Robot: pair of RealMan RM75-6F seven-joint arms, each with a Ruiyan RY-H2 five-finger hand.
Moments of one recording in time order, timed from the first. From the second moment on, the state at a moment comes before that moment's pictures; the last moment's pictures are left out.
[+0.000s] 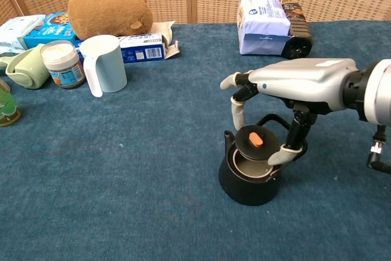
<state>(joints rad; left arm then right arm) 0.04 -0.83 0.08 -1.83 1.65 1.57 -0.08 0.82 -1.36 0.04 -1.99 -0.93 0.96 -0.65</state>
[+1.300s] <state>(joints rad) 0.05 -0.83 0.08 -1.83 1.66 1.57 -0.09 0.85 -1.36 0.00 -1.98 -0.92 0.94 -0.61</state>
